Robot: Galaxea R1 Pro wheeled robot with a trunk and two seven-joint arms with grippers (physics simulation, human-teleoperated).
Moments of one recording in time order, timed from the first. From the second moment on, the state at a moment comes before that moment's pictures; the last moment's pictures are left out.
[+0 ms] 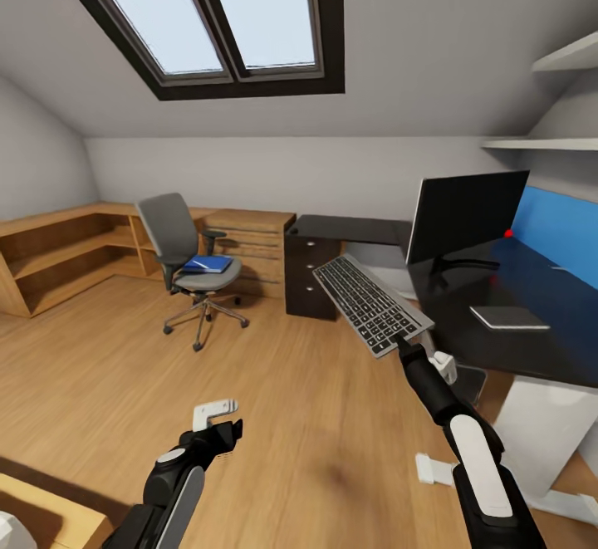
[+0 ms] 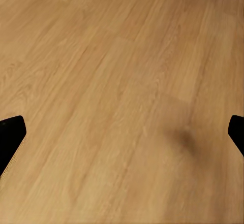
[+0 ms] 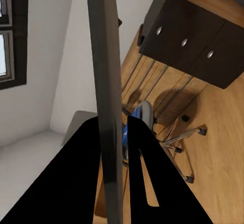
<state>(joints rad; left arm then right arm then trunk) -0.20 -0.07 -0.14 -1.37 0.31 0.58 0.33 -0.33 0.08 -0.20 -1.38 -1.05 0.33 0.07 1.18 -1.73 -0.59</state>
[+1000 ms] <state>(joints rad) -0.20 -0.07 -0.14 -1.37 0.31 0.58 0.33 -0.33 0.08 -0.21 -1.38 -1.05 0.32 0.07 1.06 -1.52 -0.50</state>
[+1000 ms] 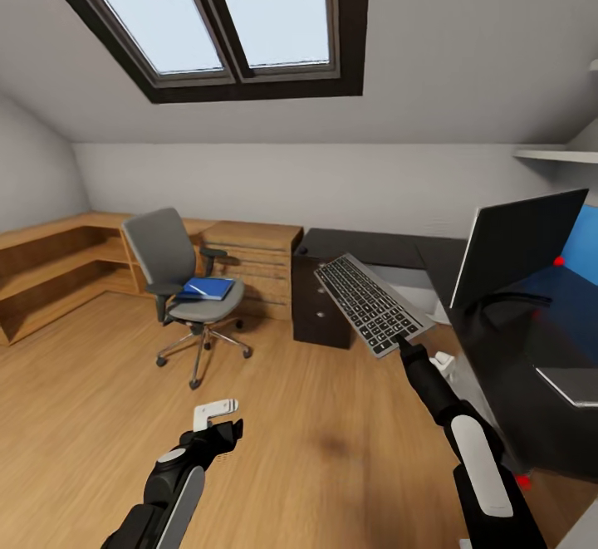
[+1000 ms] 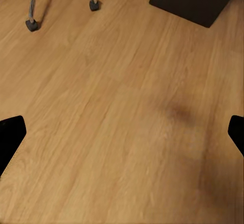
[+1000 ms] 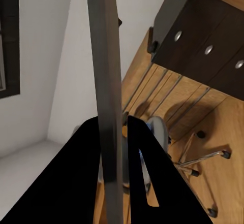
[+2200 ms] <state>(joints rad) -0.20 -0.07 -0.17 -1.35 0.31 0.58 0.32 -0.33 0.08 -0.21 -1.37 -1.05 0.27 0.07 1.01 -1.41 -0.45</state>
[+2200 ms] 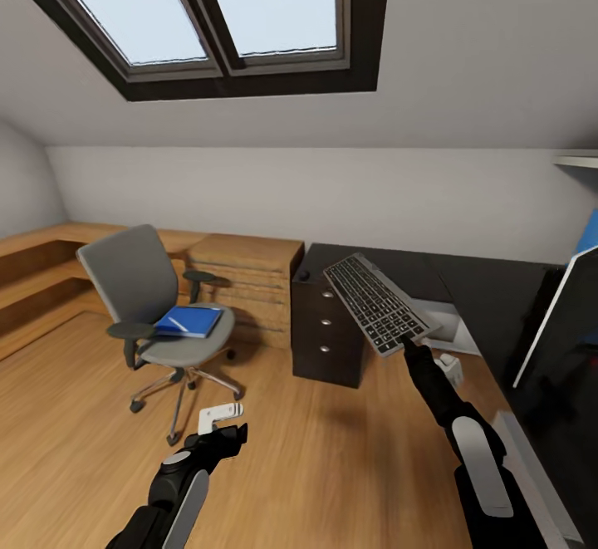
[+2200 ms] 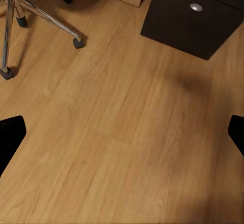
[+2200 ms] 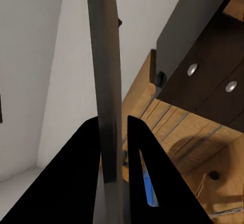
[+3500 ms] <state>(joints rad) -0.20 -0.07 -0.17 -1.35 0.32 0.58 0.33 -0.33 0.08 -0.22 -1.37 -1.11 0.25 0.07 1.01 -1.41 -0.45</state>
